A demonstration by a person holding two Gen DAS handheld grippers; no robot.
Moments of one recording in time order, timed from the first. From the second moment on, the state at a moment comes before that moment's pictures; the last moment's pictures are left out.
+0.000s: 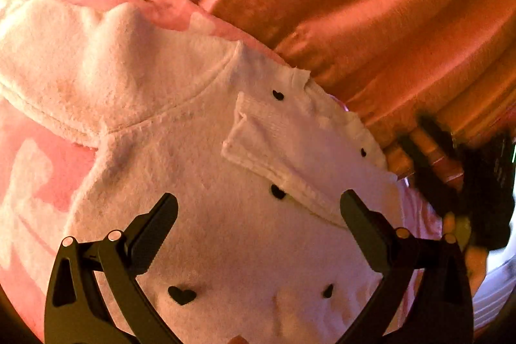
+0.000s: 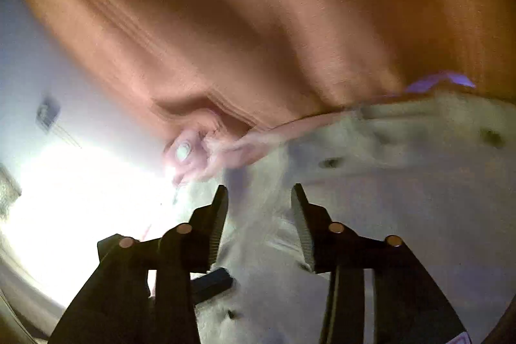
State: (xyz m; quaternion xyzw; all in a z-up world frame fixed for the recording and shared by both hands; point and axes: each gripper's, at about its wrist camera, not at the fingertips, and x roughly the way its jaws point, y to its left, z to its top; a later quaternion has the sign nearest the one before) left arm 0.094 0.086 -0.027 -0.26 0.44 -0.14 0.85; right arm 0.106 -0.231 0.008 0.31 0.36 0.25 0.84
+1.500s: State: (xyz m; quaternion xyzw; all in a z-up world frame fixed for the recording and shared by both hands) left arm 0.080 0.313 -0.005 -0.37 0.31 0.15 0.86; right arm -0.003 -0.303 -0.005 0.23 0.33 0.03 0.91
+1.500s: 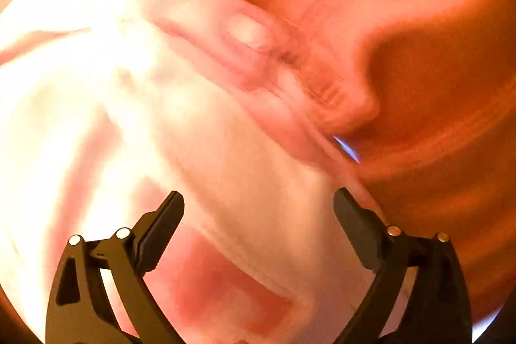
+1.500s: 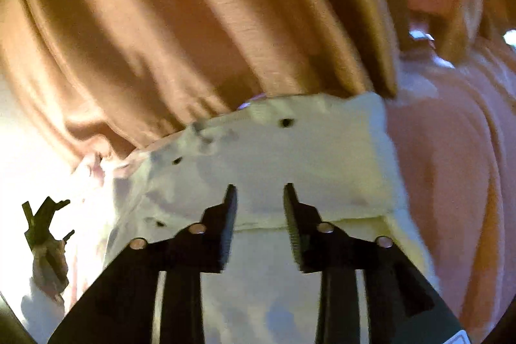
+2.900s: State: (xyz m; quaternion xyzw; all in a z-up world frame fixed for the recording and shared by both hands) left arm 0.059 -0.052 -0.017 -0.12 0.40 -0.19 0.89; right arm 0.014 -0.258 -0.038 0.19 0.39 0.06 0.90
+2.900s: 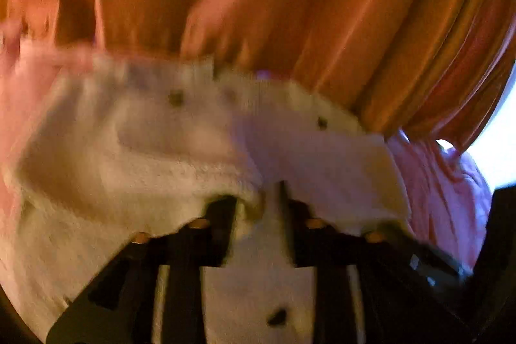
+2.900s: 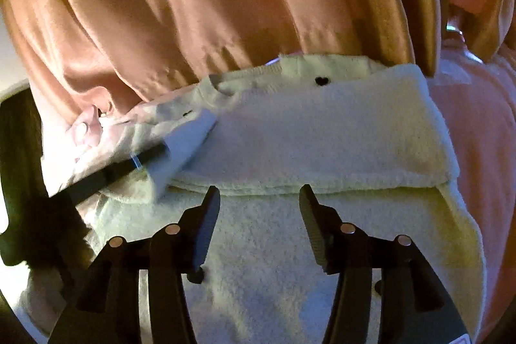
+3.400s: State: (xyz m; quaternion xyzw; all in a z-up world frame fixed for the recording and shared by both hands) left arm 0.030 0.116 -0.056 -0.26 0.39 -0.08 0.88; right arm 0.051 -0.169 -0.030 0.13 0.39 0.12 0.91
